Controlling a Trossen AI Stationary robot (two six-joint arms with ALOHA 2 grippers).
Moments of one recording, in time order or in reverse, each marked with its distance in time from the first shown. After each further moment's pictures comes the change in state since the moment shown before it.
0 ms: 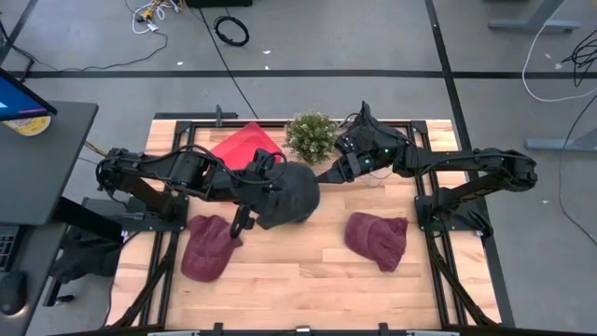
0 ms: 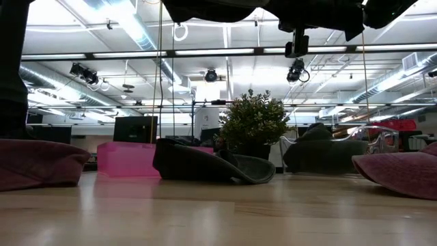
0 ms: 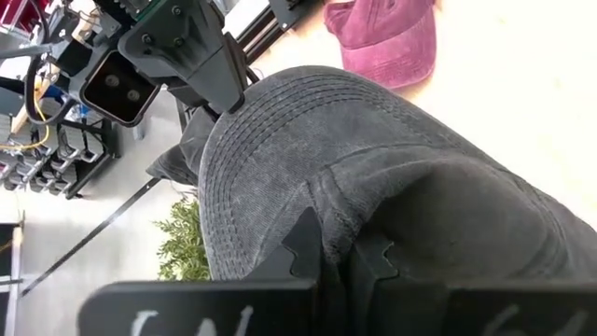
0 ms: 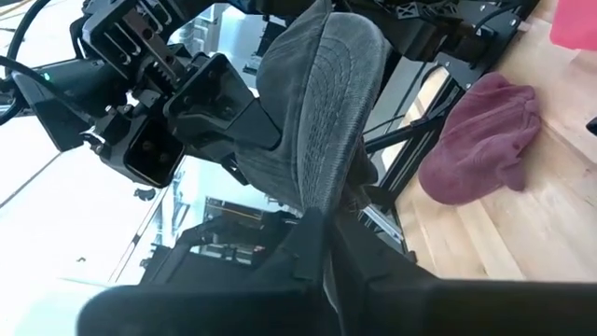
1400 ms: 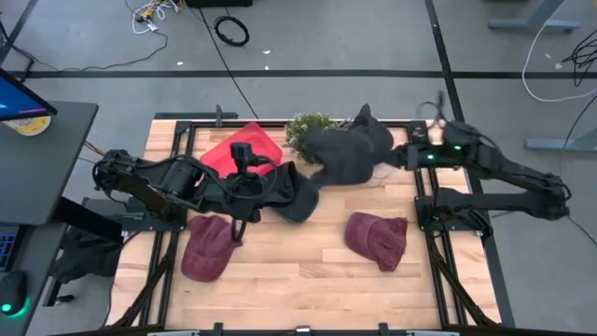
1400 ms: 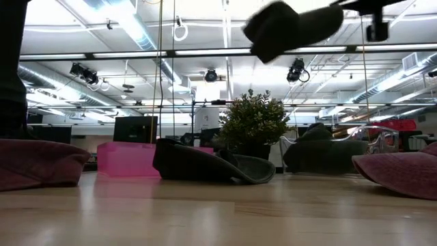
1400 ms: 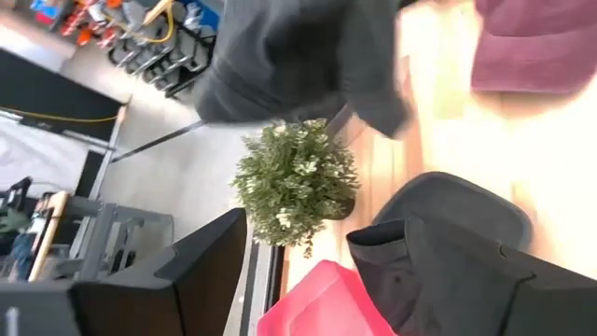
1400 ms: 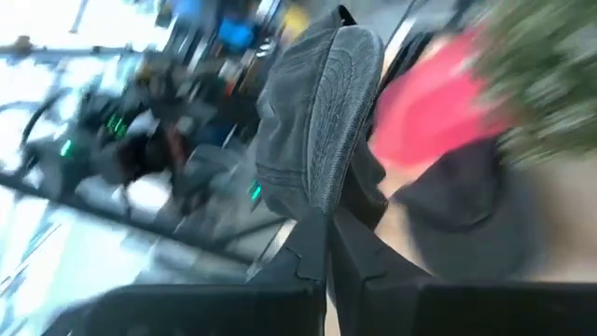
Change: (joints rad) left arm -0.085 -0.010 0.000 -0.069 -0.401 -0.368; right arm -0.084 -0.640 0.000 -0.795 0.413 -0.260
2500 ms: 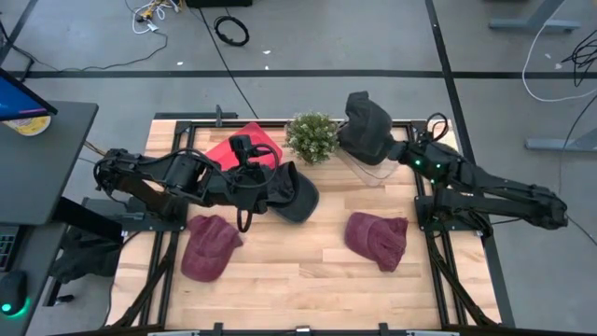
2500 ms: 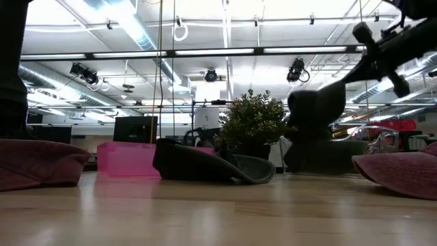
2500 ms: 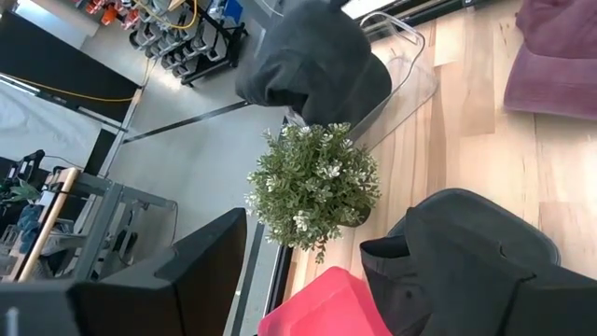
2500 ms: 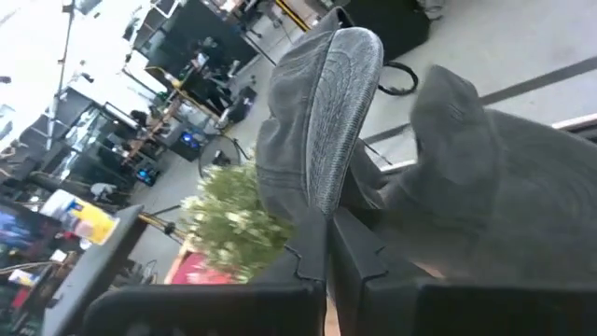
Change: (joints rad) left arm 0.051 0.001 0.000 0.044 -0.020 -0.027; right arm -0.043 -0.138 -0.427 0.201 0.670 -0.043
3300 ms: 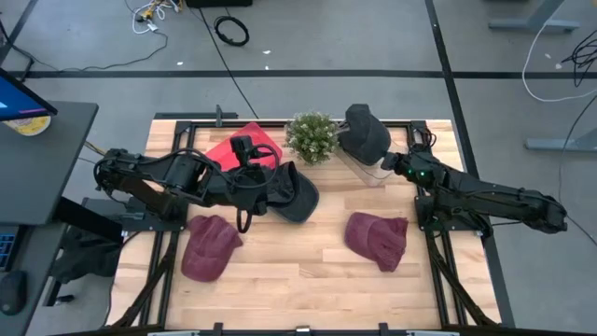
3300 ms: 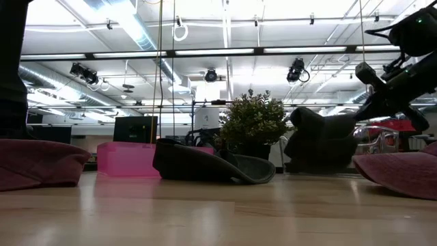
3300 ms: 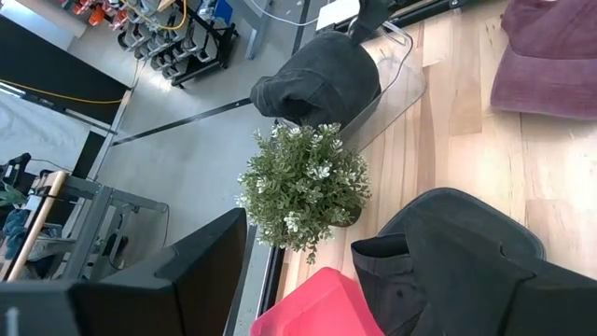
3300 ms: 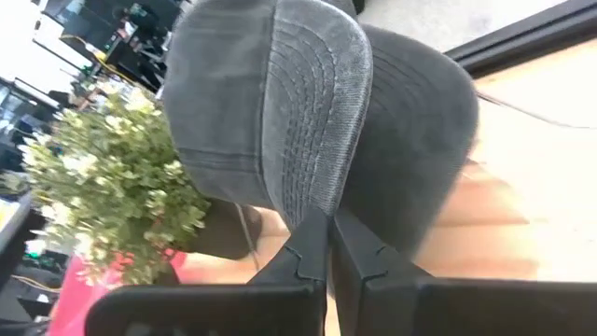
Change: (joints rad) left arm 0.000 0.000 0.000 0.000 0.027 0.001; right arm -0.050 0.003 -0.197 -0.013 -0.012 0.059
